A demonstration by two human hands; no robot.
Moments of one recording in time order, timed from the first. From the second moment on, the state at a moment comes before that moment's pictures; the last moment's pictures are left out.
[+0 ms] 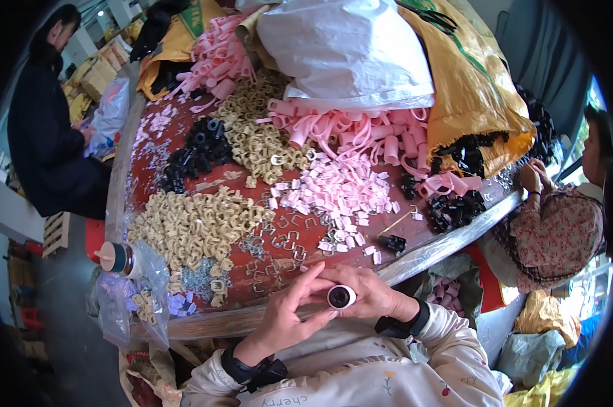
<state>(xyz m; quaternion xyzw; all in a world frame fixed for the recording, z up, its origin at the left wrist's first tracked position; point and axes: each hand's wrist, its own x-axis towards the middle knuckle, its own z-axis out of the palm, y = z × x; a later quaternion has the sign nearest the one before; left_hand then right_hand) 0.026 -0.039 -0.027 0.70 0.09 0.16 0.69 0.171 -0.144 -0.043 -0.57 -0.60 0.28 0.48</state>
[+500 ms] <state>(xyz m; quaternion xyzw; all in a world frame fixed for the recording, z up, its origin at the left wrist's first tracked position) 0.000 0.021 -0.040 0.65 0.23 0.20 0.70 0.202 -0.288 -0.047 -0.67 -0.44 0.15 0.58</state>
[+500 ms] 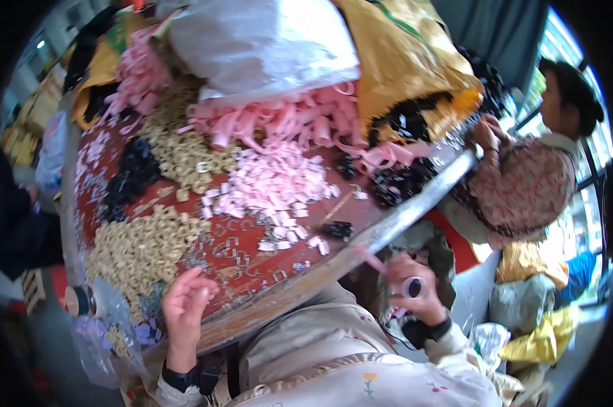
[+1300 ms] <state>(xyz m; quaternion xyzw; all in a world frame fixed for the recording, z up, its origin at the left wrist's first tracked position) 0.009 0.051 -0.035 0.70 0.36 0.16 0.60 0.220 -0.304 -0.087 -0.65 -0.42 0.26 0.57</state>
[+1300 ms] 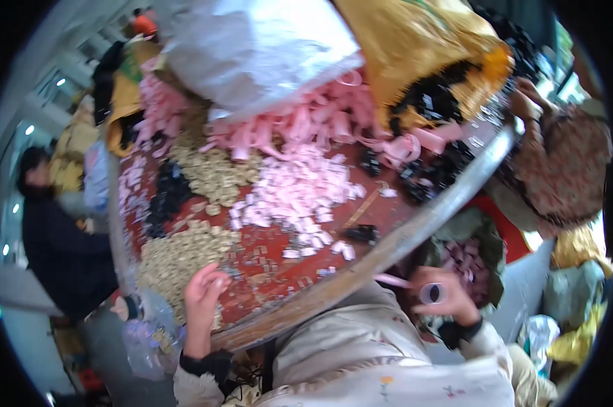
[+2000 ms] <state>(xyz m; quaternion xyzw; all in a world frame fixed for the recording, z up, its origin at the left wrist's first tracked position) 0.101 0.200 -0.083 0.94 0.32 0.10 -0.02 0.213 -0.249 -0.023 -0.69 -0.53 0.35 0.34</state>
